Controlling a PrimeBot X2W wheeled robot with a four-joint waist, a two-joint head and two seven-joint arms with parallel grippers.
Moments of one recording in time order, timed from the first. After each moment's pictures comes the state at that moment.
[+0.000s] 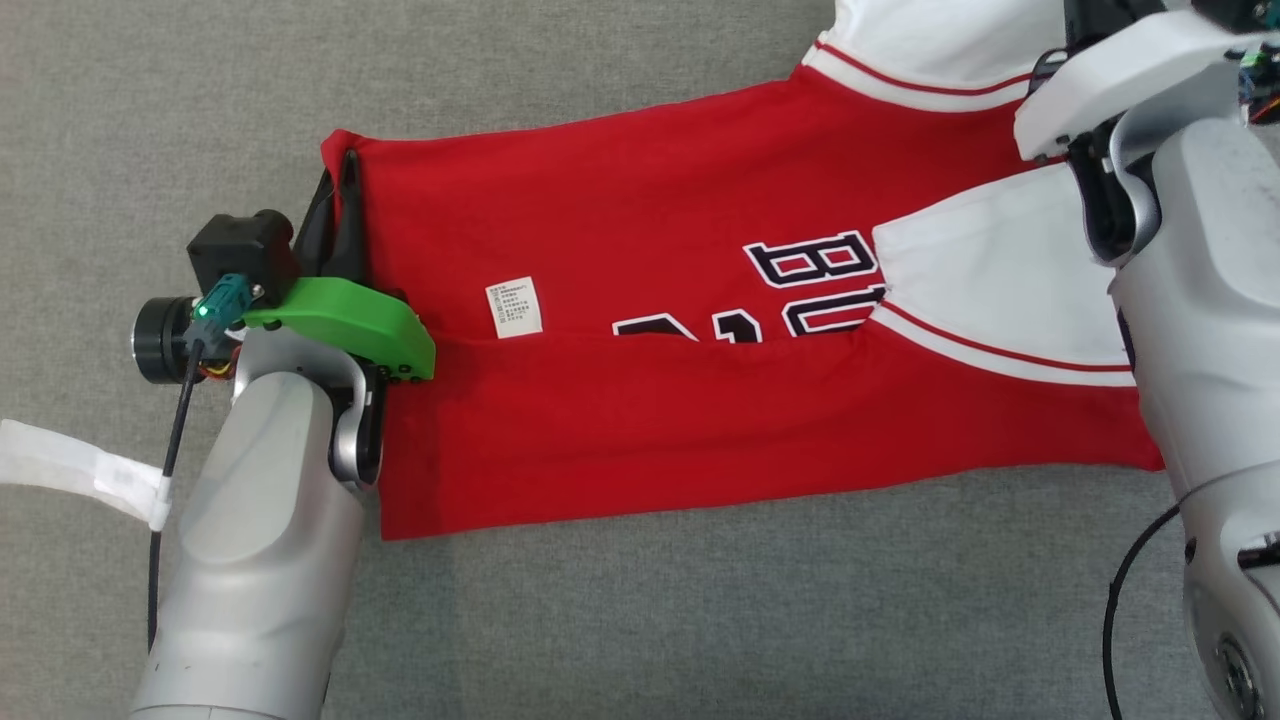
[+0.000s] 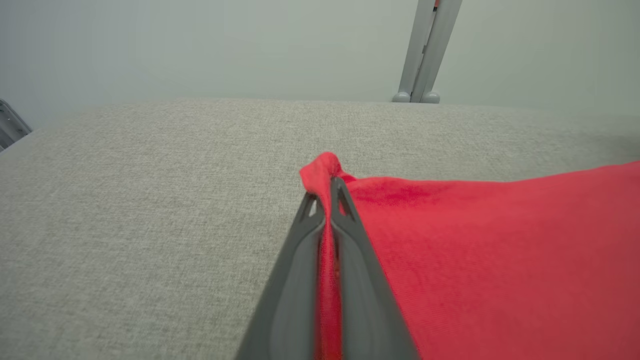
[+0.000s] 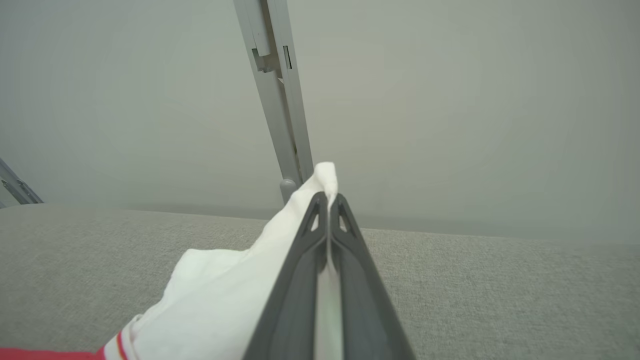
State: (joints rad) left arm -0.71 0.08 -0.20 0.70 -0.30 -0.04 -0.26; right arm -1.08 -0.17 0.08 0.86 0.26 0.13 -0.26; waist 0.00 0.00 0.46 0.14
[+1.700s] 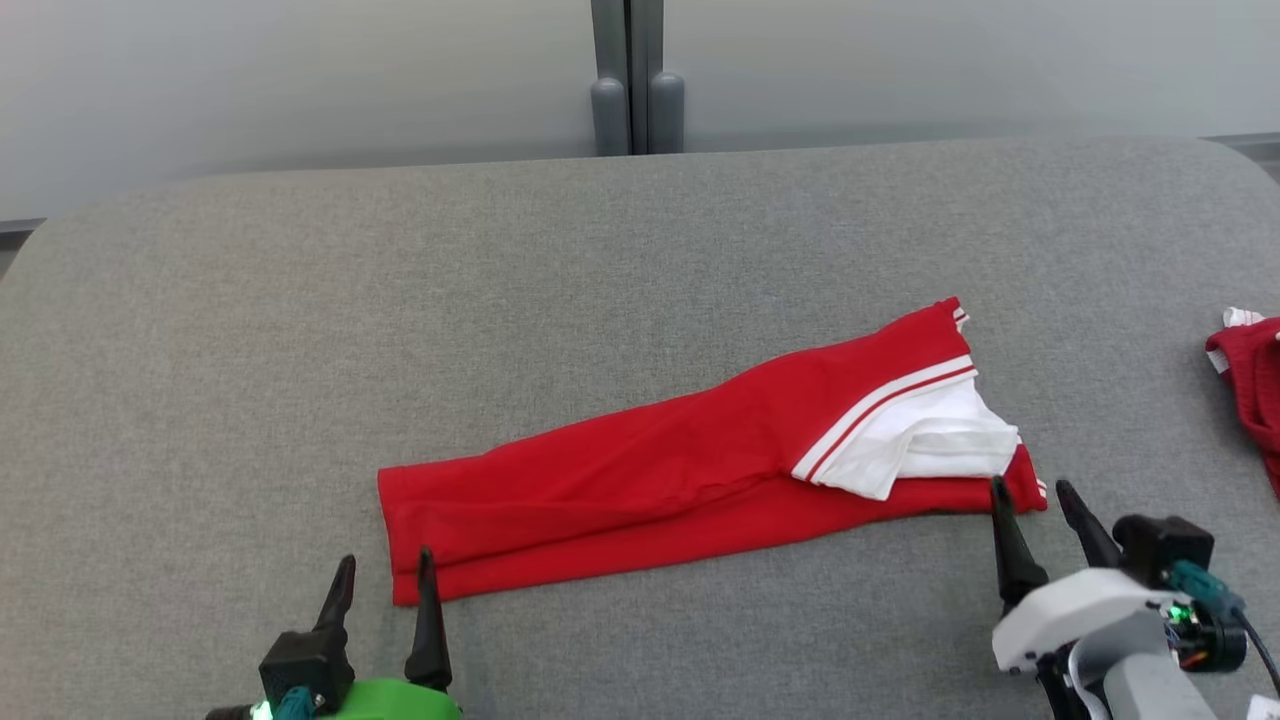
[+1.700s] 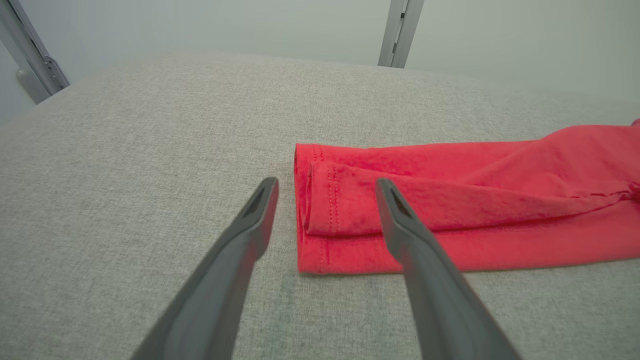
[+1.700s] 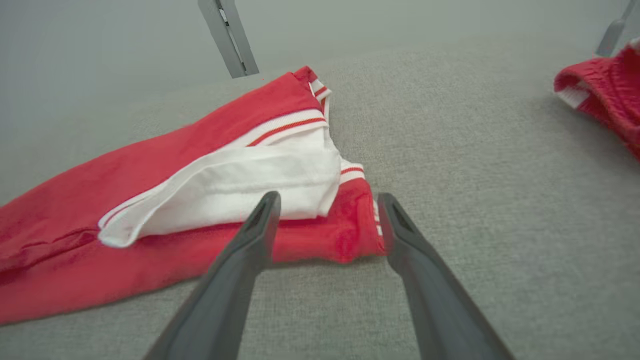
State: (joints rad) left arm 0.03 0.05 -0.17 0.31 -0.25 0.04 -0.26; right arm -0.16 -0.05 -0.09 0.52 0.25 0.13 -0.26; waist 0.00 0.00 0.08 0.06
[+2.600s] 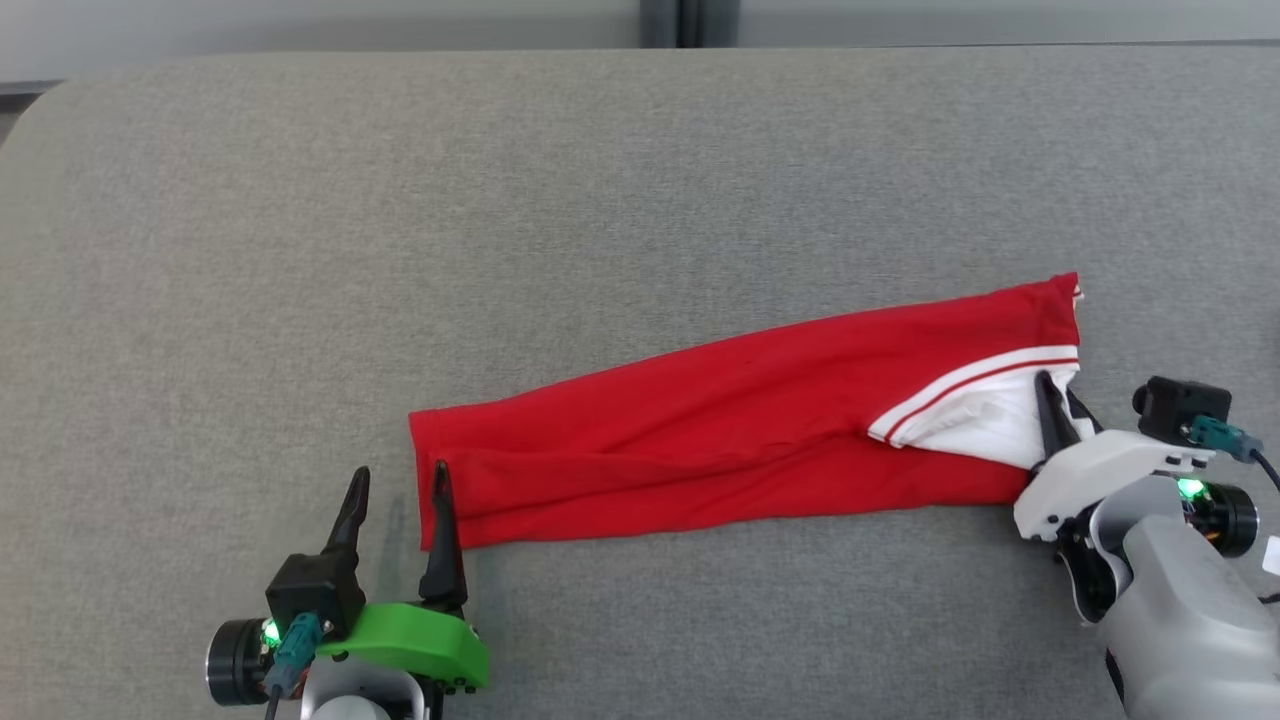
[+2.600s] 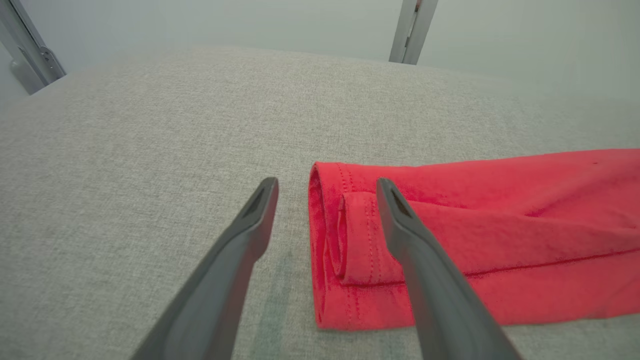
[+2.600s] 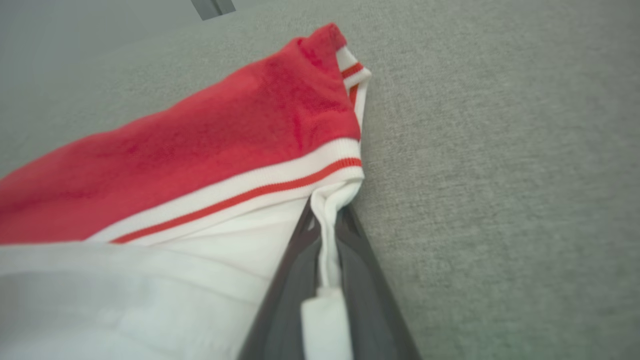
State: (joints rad) left arm -0.09 0.05 -0.21 0.30 -0.27 0.04 -0.26; right arm -0.57 -0.15 -0.04 1.01 0.34 0.14 -0.26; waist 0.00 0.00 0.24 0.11
